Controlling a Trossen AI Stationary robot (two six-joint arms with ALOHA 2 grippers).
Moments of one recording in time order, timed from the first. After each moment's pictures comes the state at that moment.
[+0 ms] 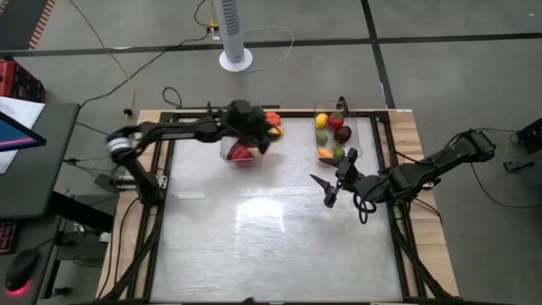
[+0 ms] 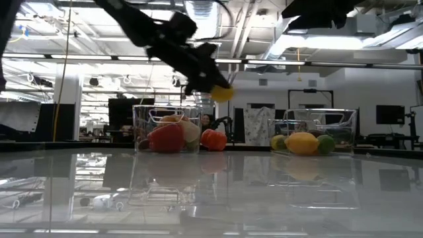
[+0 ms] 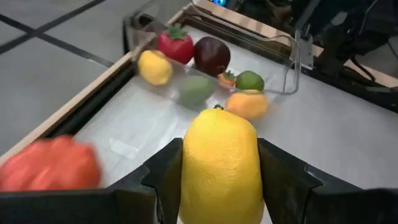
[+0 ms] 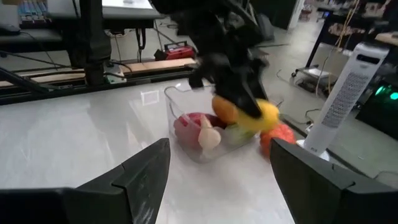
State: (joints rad) left arm 0.48 1.68 1.11 0.09 0.21 -0.15; right arm 0.39 1.03 0.75 -0.09 0.89 0.22
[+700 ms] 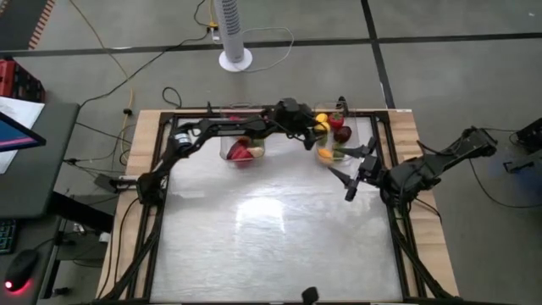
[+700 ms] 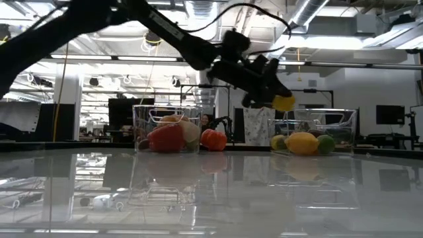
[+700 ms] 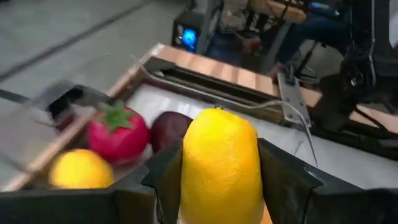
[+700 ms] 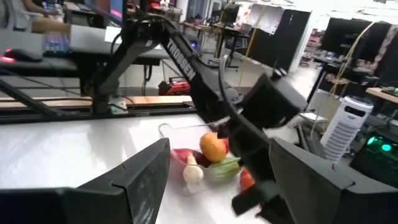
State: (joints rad) left arm 0.40 2.29 1.81 0.17 0.25 -0.14; right arm 0.46 0.81 0.76 -0.10 0.95 -0.05
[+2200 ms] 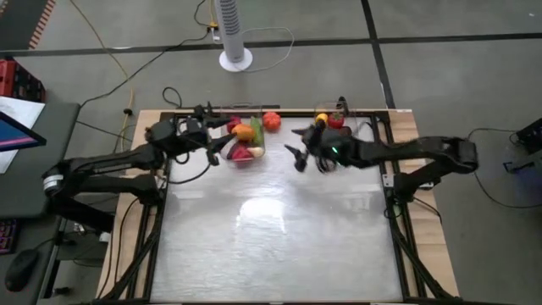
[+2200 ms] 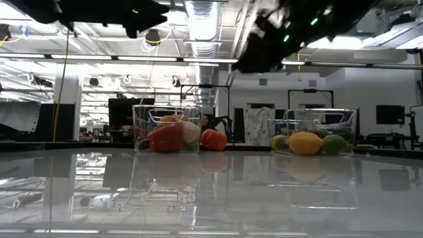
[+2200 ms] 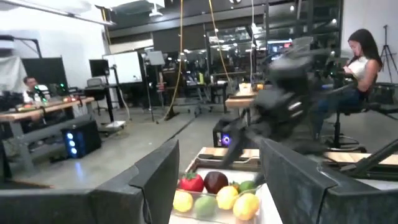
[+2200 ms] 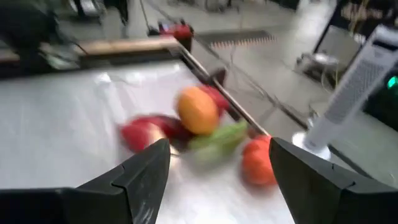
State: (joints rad) left arm 0.41 0.90 0.55 0.52 0.10 0.08; right arm -0.19 1.36 0.80 0.28 0.33 -0.04
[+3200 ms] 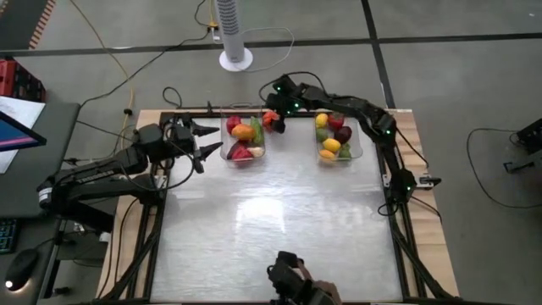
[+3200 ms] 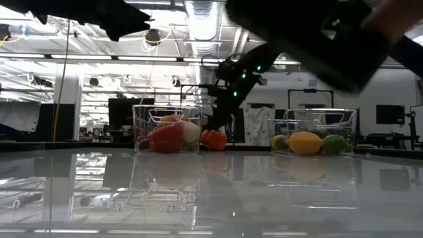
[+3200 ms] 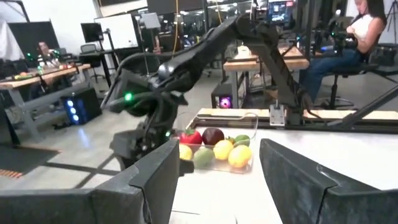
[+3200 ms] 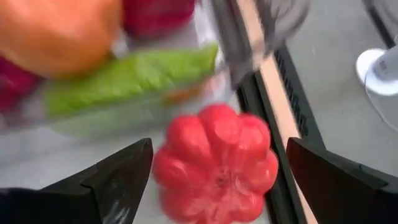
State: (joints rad) left arm 0.41 0.65 0.54 0.11 0.09 0.11; right arm -0.64 2.21 1.80 -0.47 -0.21 -0.39
